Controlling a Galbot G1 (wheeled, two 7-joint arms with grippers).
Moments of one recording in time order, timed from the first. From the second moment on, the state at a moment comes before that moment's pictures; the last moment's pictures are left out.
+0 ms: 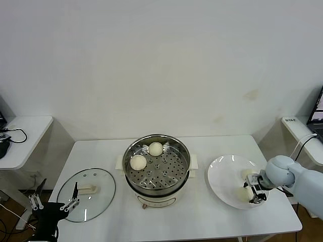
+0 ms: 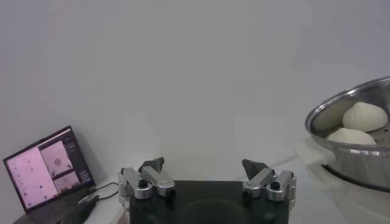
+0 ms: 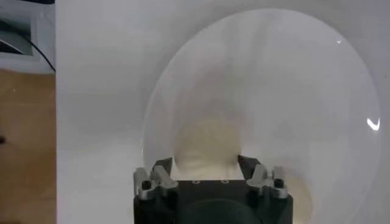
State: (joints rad) left arm 1.91 -1.35 -0.81 -2.41 0.09 0.14 -0.09; right arm -0.32 0.44 -0.60 1.53 -0.23 -0.28 -1.05
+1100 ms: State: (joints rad) left arm 1.88 -1.31 -0.82 -2.38 0.07 0.14 -0.09; right arm 0.55 0.59 -1.01 1.61 0.15 -0.36 -1.11
